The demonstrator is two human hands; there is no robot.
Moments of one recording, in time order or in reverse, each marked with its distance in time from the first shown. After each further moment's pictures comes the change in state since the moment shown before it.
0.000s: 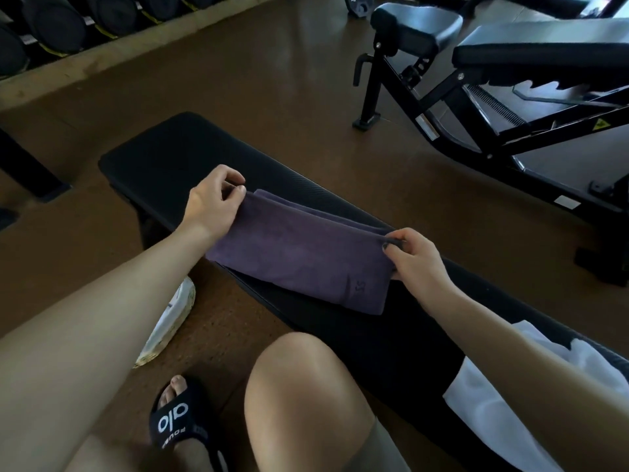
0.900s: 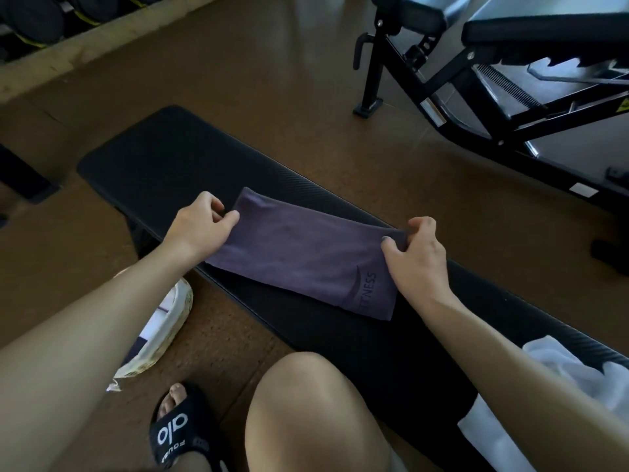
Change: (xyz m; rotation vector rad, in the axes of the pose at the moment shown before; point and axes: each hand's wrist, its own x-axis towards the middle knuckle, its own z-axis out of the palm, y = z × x) left_hand 0.014 -0.029 0.015 0.232 -0.179 -0.274; right_hand 0.027 0.000 0.015 -0.252 0.234 -0.039
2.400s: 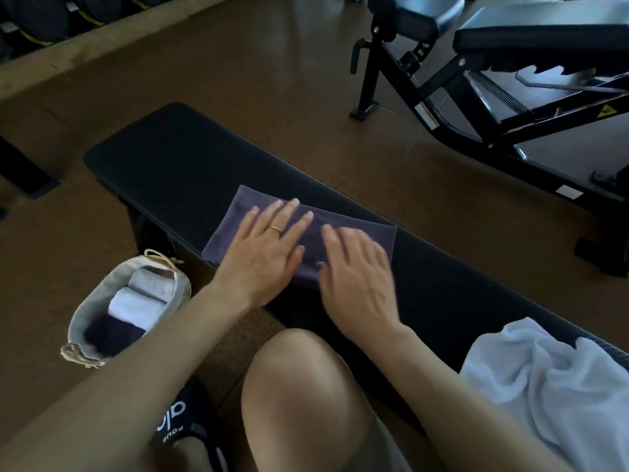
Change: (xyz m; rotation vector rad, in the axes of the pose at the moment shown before) left_hand -0.089 0.035 0.046 0.533 -0.046 0.673; right_hand -0.071 0.003 0.047 -0.665 0.025 -0.682
